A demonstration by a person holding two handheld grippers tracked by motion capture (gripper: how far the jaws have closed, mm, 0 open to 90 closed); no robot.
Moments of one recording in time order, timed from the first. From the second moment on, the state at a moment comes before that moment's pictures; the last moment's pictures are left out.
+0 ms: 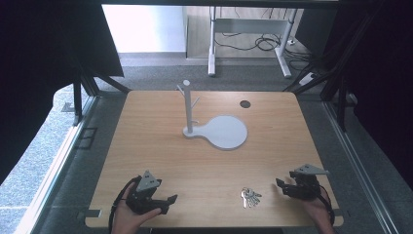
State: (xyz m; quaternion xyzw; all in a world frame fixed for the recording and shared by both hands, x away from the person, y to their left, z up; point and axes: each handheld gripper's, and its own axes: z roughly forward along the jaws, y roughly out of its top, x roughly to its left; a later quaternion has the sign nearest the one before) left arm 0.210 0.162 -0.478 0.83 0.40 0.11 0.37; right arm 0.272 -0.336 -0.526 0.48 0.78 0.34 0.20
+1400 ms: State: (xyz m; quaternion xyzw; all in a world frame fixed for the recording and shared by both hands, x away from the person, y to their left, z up) left arm 0.213 0.166 -0.480 0.83 0.41 0.11 0.37; right arm 0.273 -0.336 -0.518 0.48 0.79 0.34 0.18
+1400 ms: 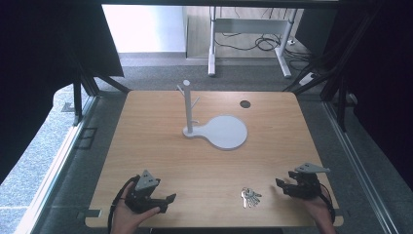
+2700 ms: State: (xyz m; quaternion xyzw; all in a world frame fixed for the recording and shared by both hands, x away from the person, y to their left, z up) left arm 0.210 0.167 -0.475 0.83 0.40 0.11 0.38; right arm 0.277 -0.285 -0.481 0.38 0.88 0.27 0.10
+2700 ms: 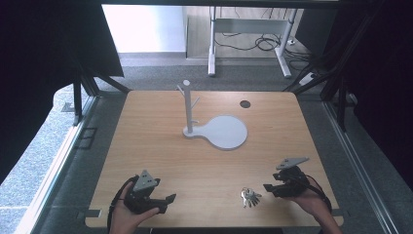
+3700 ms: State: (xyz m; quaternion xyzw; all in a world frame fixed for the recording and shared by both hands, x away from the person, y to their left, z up) left arm 0.209 0.167 -0.474 0.83 0.40 0.12 0.38; right arm 0.278 -0.229 -0.497 0.31 0.93 0.21 0.04
